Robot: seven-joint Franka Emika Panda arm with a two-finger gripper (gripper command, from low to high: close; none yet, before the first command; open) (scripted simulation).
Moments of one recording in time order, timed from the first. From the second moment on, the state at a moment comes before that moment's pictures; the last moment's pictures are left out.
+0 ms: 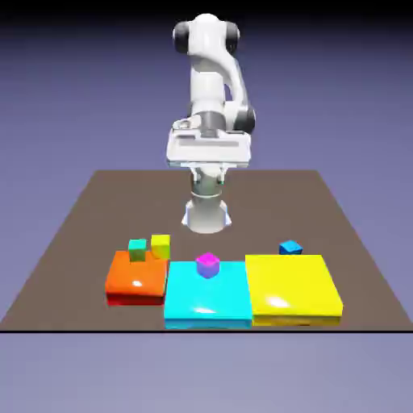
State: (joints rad) arm 0.00 -0.56 0.03 -2.77 0.01 3.01 0.75
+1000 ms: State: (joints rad) arm -0.08 0.53 0.84 -2.20 -0.63 1.73 0.94
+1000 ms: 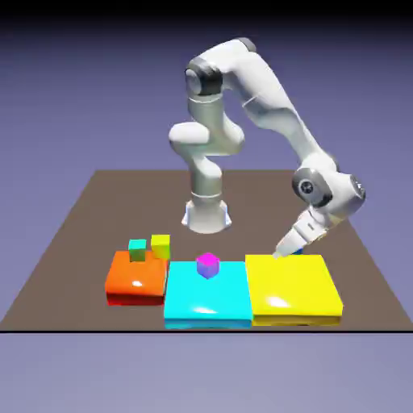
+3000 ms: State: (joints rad) arm 0.22 1.02 0.89 -1.93 -1.02 0.75 0.91
